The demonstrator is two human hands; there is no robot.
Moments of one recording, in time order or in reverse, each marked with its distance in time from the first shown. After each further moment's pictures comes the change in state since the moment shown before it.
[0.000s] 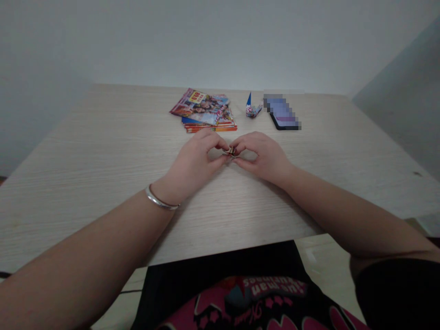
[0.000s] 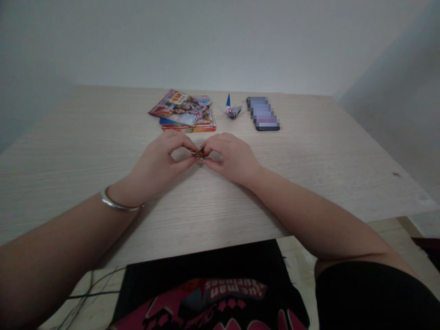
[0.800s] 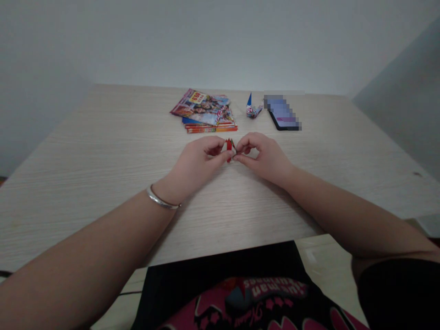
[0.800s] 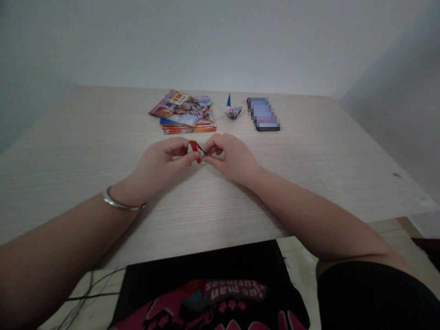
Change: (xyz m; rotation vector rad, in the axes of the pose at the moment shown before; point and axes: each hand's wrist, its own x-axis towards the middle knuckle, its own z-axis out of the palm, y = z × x) left_hand -0.001 0.007 0.001 -0.251 -0.026 -0.166; right_hand 0.003 -0.009 0.000 0.141 0.028 0.242
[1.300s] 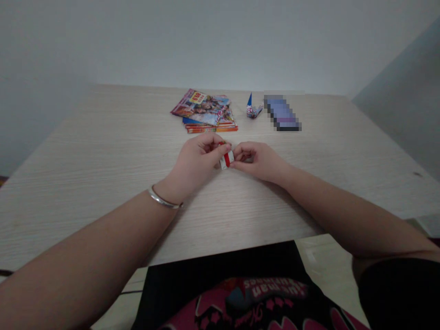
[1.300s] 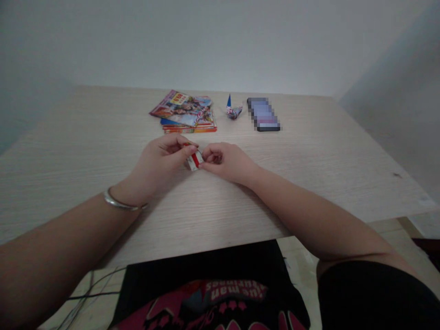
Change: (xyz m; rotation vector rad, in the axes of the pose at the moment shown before) left_hand 0.003 -0.003 0.004 -0.211 0.078 -0.170; right_hand 0.001 -0.002 0.009 0.324 -0.204 0.240
